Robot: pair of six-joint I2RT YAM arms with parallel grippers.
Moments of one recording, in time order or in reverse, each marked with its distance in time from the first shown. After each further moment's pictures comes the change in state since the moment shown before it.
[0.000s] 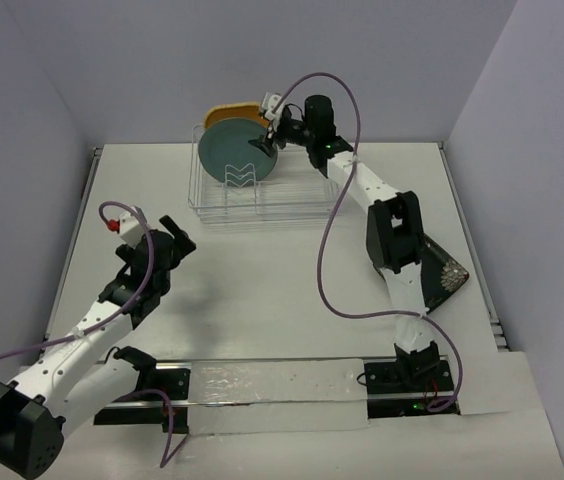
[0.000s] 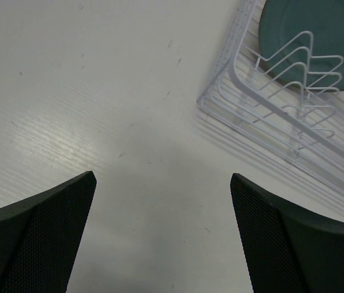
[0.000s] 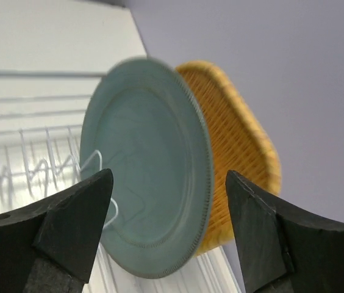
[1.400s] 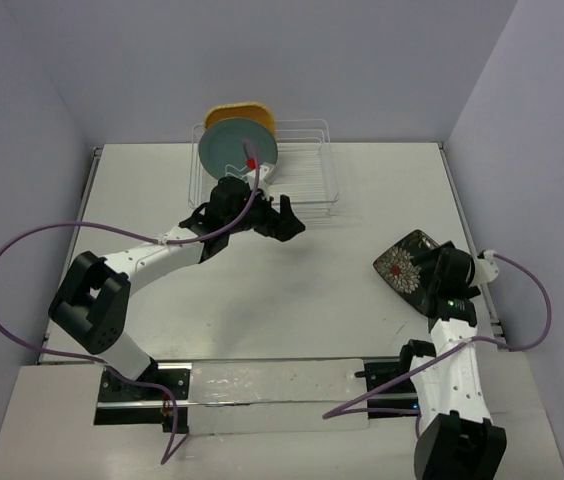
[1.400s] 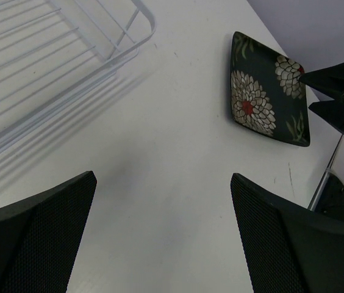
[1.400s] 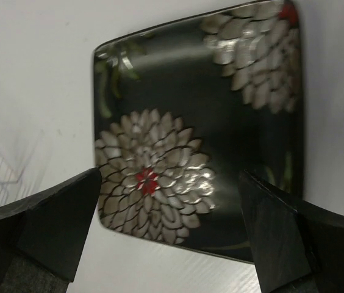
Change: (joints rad) left arm -0.203 0.723 0.508 0.377 0.947 0.382; right arm -0.643 -1.658 -1.691 -0.515 0.973 1.361
